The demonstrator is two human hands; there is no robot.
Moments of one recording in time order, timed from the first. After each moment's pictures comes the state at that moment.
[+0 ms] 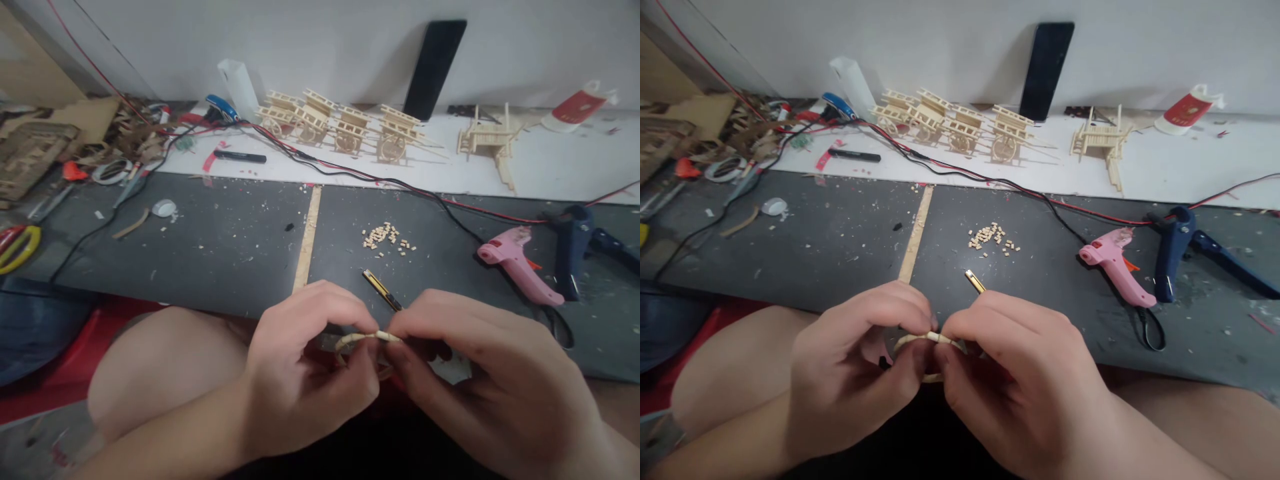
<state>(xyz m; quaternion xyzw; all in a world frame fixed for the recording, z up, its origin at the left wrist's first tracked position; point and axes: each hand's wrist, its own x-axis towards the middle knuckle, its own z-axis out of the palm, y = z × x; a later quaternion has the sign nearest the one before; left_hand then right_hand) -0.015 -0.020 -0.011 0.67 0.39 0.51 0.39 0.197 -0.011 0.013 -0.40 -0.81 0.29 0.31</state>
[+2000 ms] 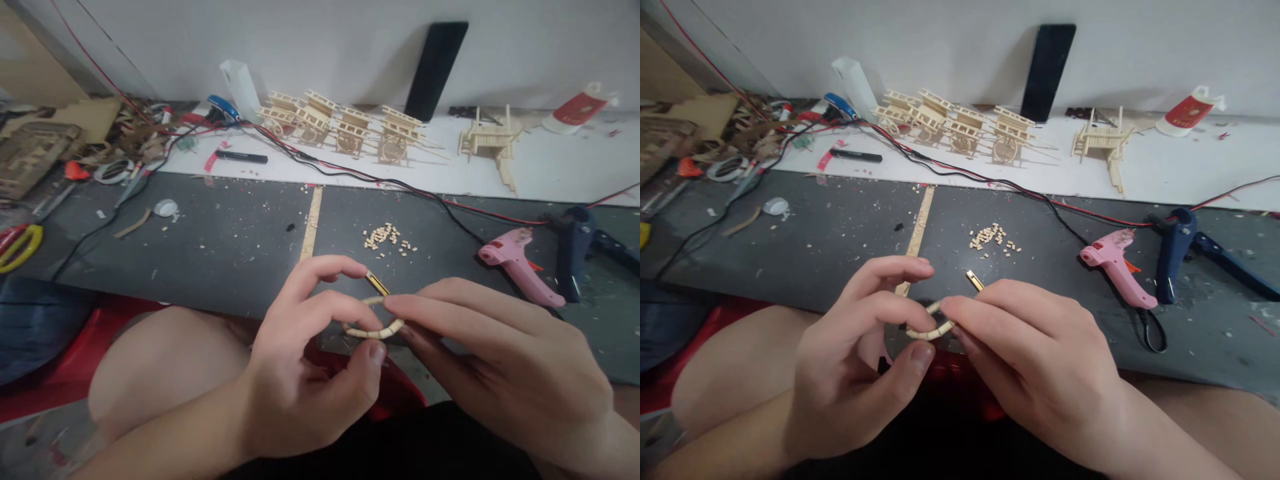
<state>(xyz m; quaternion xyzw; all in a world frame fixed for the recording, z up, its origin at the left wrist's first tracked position) -0.021 -0.023 -0.010 0.70 0.42 0.46 0.33 0.211 -0.001 0.001 -0.36 -0.86 0.15 0.33</state>
